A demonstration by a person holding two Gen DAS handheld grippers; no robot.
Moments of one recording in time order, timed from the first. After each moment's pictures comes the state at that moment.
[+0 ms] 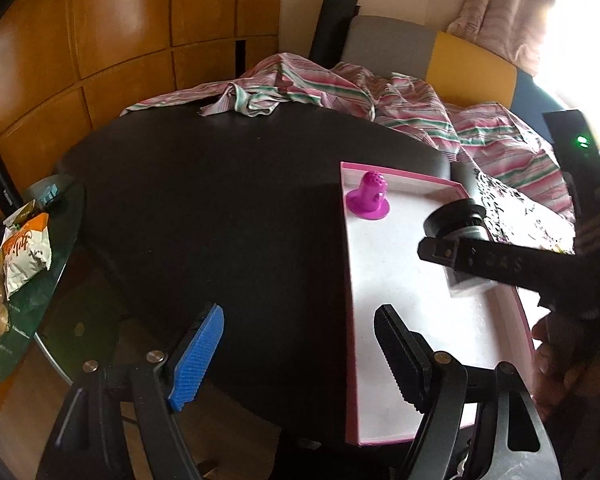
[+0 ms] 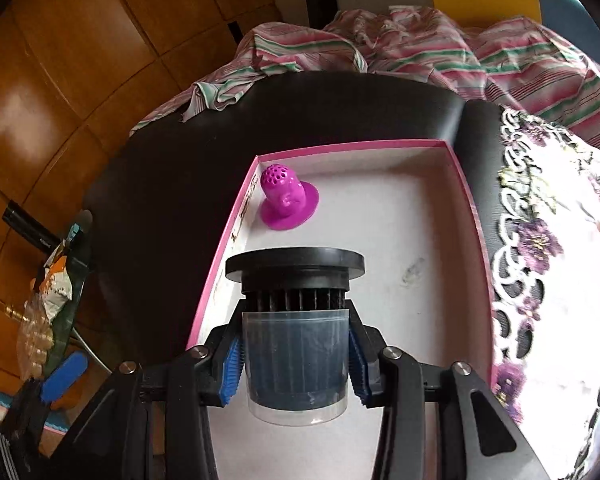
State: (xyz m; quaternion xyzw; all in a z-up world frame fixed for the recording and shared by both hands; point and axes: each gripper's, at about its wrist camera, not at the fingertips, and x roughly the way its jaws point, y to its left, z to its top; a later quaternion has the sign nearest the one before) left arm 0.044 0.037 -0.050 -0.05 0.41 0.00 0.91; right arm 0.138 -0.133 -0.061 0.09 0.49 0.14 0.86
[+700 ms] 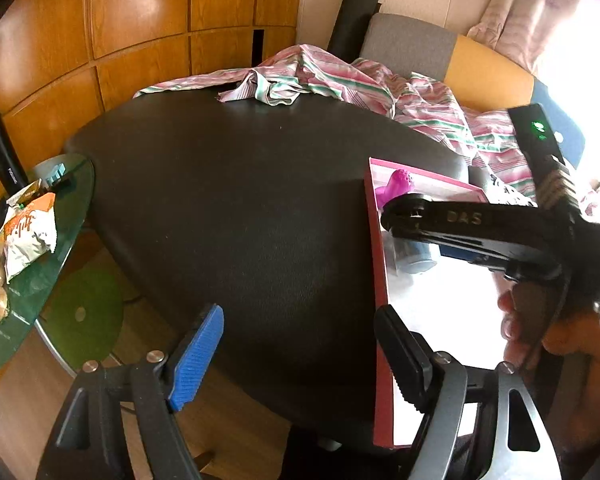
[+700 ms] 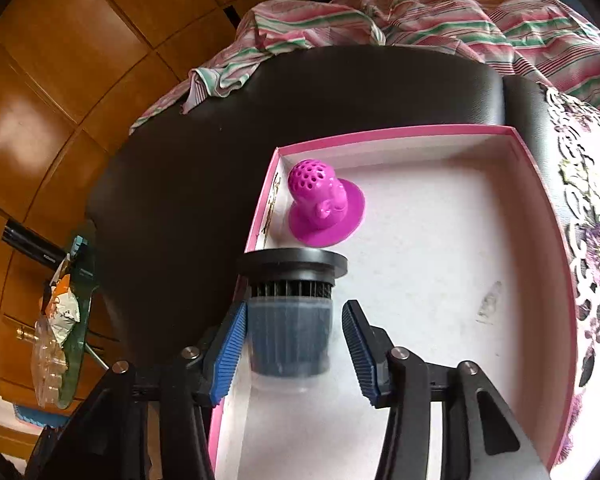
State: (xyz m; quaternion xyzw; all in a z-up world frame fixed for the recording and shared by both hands) left arm 0.049 0.058 -0.059 -0.07 0.42 0.02 0.90; right arm 0.173 -0.108 -0.080 0.12 0.51 0.16 0.83
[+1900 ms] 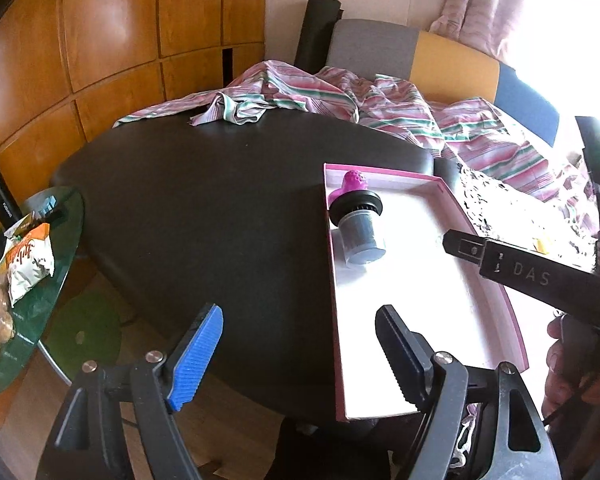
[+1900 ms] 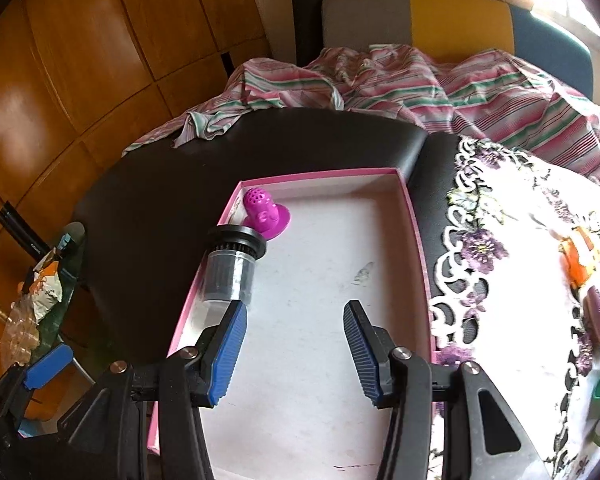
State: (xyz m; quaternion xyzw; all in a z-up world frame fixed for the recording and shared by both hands) left arm 0.027 0.028 -0.040 -0.03 0.40 -0.02 0.91; right arm 0.093 -0.159 -0.031 0.06 0.43 0.10 0.90
